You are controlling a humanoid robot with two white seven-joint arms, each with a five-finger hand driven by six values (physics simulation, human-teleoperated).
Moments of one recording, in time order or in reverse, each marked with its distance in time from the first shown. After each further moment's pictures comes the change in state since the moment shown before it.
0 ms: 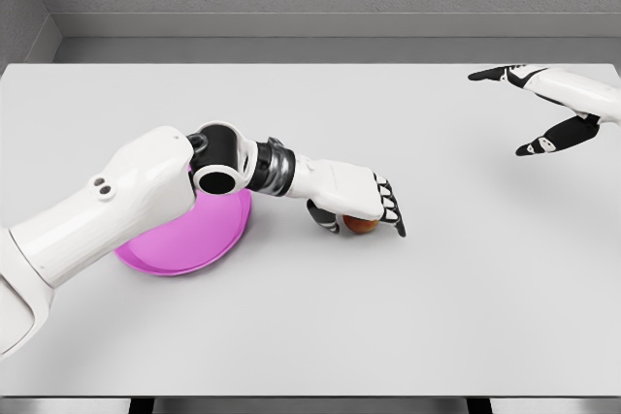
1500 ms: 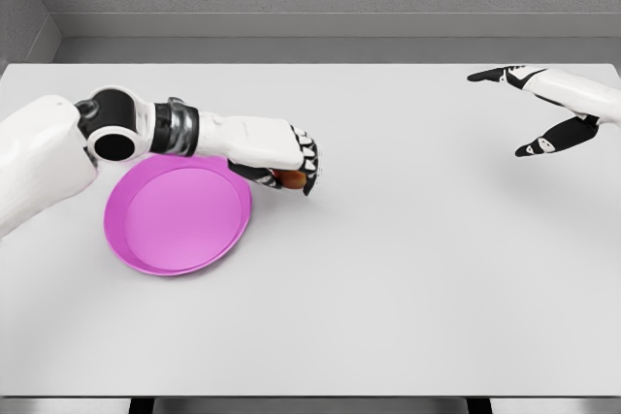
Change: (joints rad) left arm -0.049 0.294 0.043 -0.082 0.178 0.000 0.004; right arm 0.000 0.002 0.002 0.002 0.003 0.000 0.000
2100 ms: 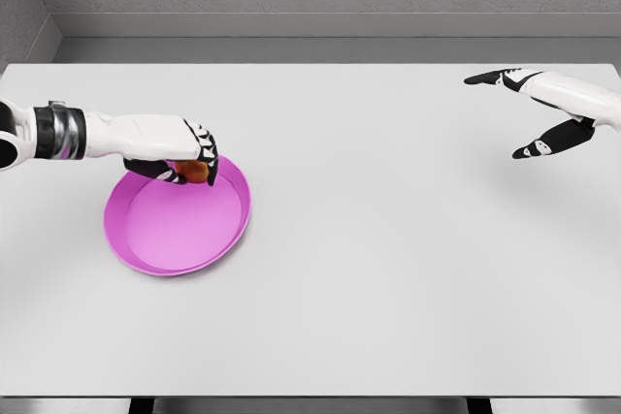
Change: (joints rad) left arm 0.046 0.255 0.012 -0.011 0.085 -0.001 0.001; right arm 0.000 0.005 0.008 0.000 0.004 0.000 0.000
